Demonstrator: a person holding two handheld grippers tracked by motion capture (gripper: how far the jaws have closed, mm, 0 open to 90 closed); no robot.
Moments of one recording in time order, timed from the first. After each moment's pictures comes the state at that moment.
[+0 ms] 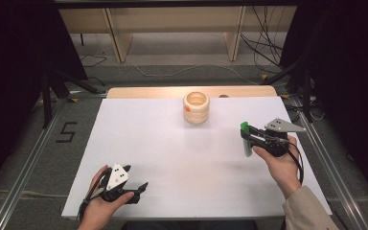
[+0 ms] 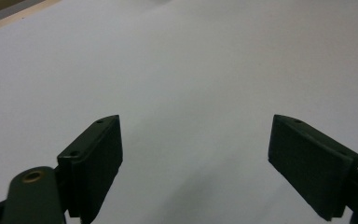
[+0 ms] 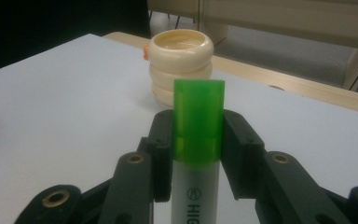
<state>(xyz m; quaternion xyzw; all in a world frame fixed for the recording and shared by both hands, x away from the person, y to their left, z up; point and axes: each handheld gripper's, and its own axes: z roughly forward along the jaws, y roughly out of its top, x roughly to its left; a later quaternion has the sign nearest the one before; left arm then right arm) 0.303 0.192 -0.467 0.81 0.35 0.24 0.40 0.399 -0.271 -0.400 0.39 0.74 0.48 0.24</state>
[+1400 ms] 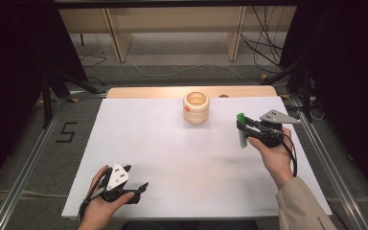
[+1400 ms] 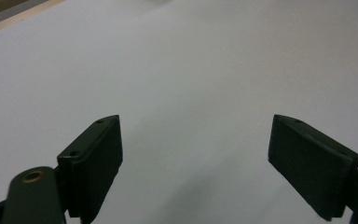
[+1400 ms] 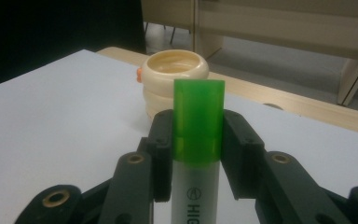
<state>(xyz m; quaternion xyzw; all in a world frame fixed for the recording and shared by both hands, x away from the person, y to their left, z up) 0.302 0.191 -0.466 0.82 0.34 0.24 0.40 0.420 -0.259 -0.392 0.39 0.73 0.50 0.25</state>
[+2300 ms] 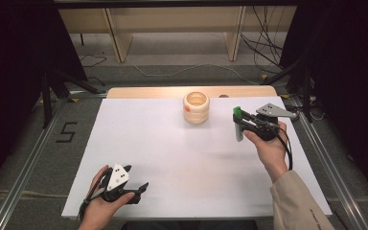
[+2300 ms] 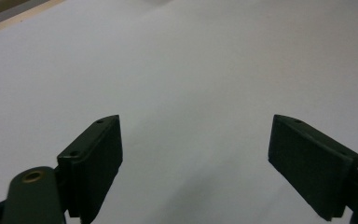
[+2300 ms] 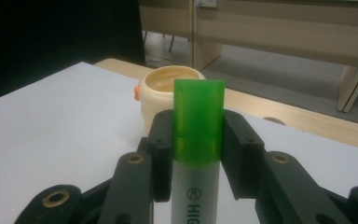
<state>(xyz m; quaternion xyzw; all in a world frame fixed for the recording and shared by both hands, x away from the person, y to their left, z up) 0.302 0.190 -0.466 0.81 0.35 0.24 0.40 0.436 -0.249 -0.385 0.40 0.72 0.51 0.26</state>
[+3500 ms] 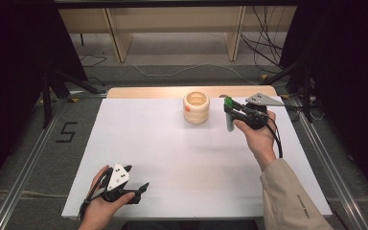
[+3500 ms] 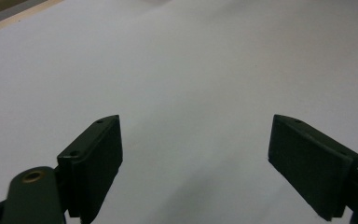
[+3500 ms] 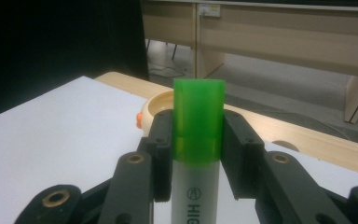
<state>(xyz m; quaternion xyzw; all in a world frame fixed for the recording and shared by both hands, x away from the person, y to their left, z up) 0.302 0.190 -0.467 0.82 0.34 0.24 0.40 0.465 -0.224 -0.376 0.39 0.71 0.52 0.26</state>
